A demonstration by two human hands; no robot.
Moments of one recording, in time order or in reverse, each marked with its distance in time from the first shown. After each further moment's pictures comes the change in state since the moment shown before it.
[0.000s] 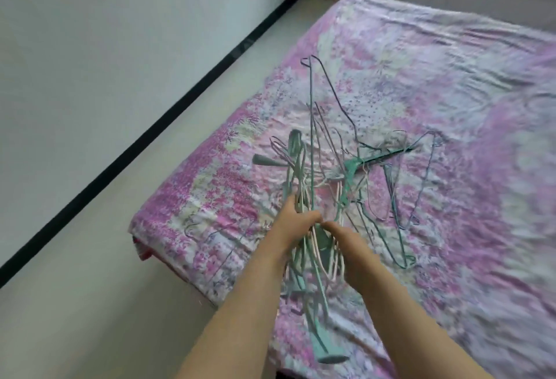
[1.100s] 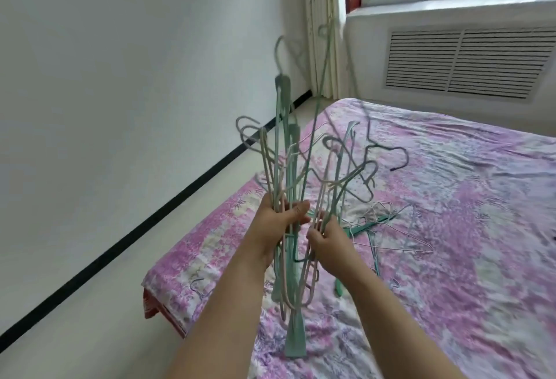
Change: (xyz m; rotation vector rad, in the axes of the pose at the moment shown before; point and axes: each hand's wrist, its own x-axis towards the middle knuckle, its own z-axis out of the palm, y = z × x) left_hand -0.152 0.114 0.027 -0.255 0.077 0.459; right_hand -0.139 -0.086 -0.040 -0.569 0.033 -0.742
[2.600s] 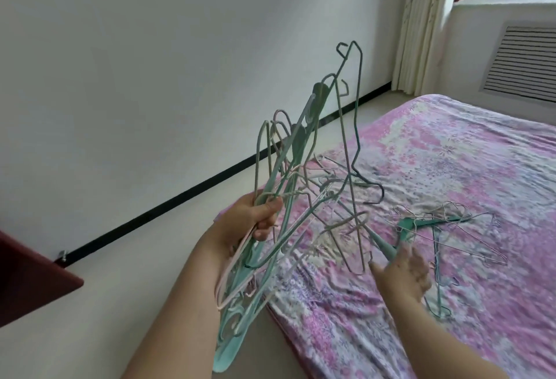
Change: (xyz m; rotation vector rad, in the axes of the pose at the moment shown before) left_hand -0.171 -0.025 -0.171 -0.033 -0.038 -0.009; right_hand -0.063 0.141 0.079 -0.634 0.177 0.235
